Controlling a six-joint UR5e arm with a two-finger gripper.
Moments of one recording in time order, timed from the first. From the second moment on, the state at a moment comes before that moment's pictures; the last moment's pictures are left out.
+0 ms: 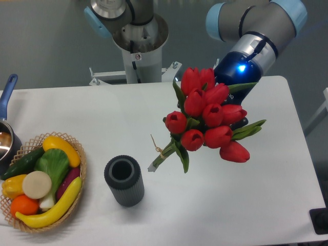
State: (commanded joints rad) arm 2.74 -1.87 -1.47 -0.86 0.25 0.82
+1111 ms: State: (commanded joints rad) arm 2.75 -1.85 -1.50 -0.85 0.41 0.92
